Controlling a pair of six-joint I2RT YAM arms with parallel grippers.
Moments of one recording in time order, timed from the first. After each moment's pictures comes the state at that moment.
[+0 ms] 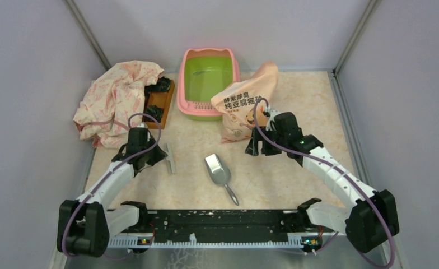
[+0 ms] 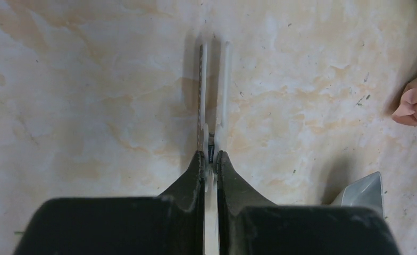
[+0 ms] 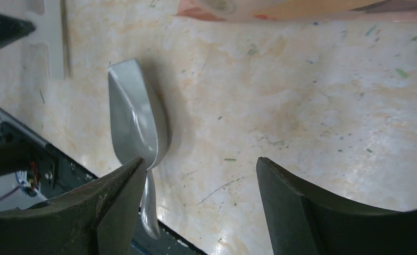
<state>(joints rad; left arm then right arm) -0.16 1.07 0.52 -0.29 0.03 -0.60 0.41 1.11 0.79 -0.46 -0.29 0.38</state>
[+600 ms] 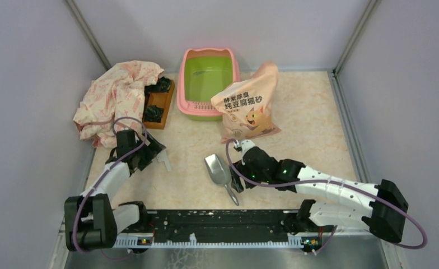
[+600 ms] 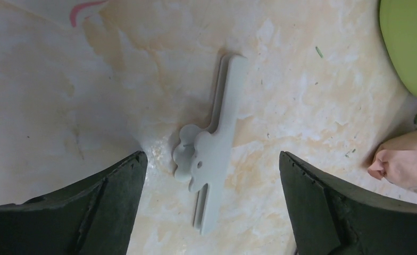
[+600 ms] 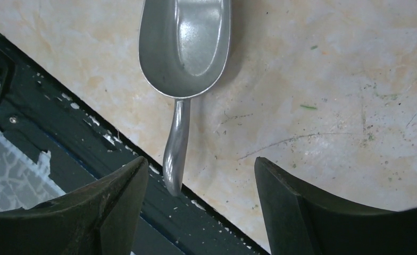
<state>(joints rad) 0.07 1.13 0.45 -0.14 0.13 -0.69 1.01 1.02 0.68 -0.48 0.03 0.49</state>
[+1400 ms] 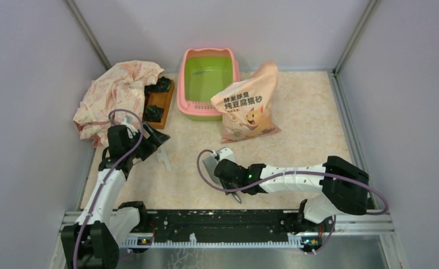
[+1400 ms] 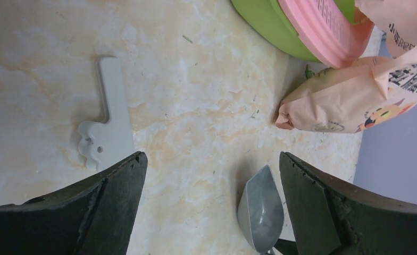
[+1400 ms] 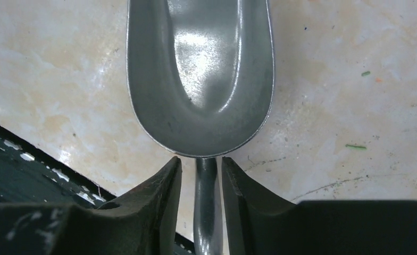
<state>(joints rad) 0.06 0.91 0.53 -0.22 0.35 -0.68 1.22 1.42 0.76 -0.33 0.29 0.60</state>
